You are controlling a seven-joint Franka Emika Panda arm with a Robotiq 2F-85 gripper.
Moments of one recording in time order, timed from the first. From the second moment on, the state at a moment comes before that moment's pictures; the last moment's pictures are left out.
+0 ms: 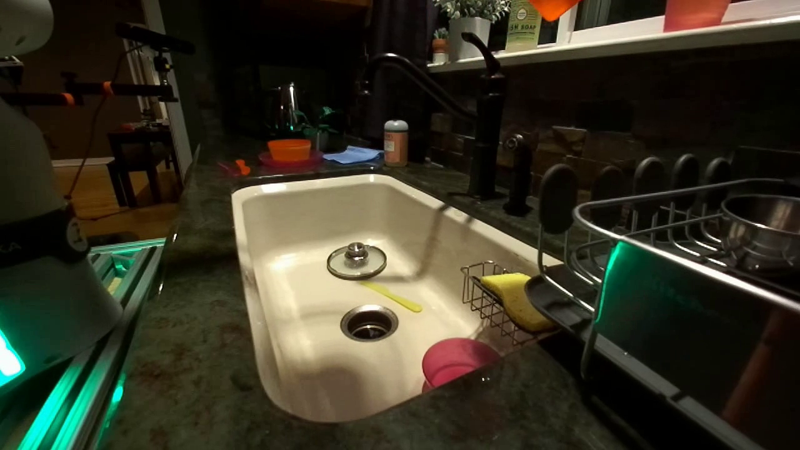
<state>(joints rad) -0.14 -0.37 -0.03 -2.22 -0.33 2.26 0.11</state>
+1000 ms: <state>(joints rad) -0.12 -0.15 -0.03 -1.85 -0.26 2.19 0.09</state>
